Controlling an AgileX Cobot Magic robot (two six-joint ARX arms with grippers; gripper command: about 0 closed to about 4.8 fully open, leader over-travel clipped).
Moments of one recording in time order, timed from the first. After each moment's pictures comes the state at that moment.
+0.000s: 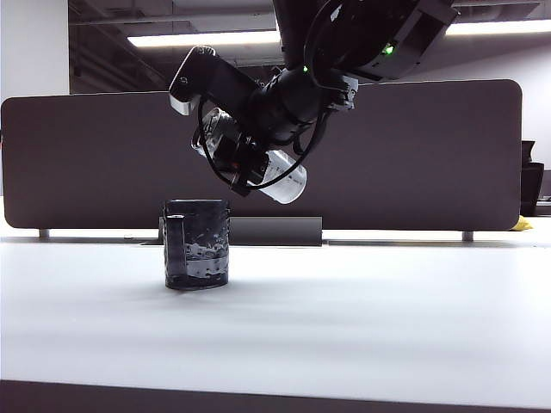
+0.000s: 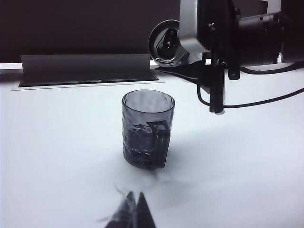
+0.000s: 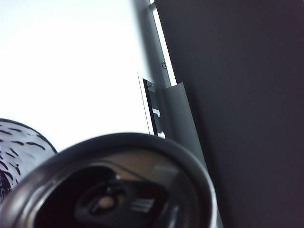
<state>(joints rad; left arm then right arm) -0.43 0.00 0.01 -0.02 0.02 -0.03 0.70 1.92 1.25 0.46 -0.02 -1.02</state>
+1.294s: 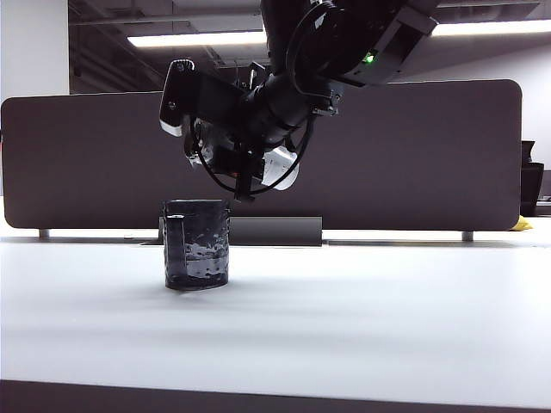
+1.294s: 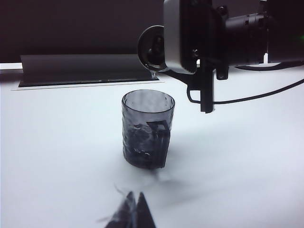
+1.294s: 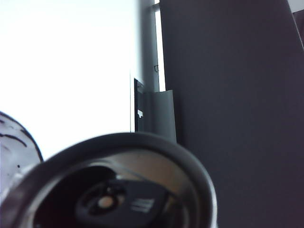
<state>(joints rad) -0.43 0.00 0.01 -0.02 0.02 -0.03 0.70 1.98 1.32 0.45 0.01 -1.25</state>
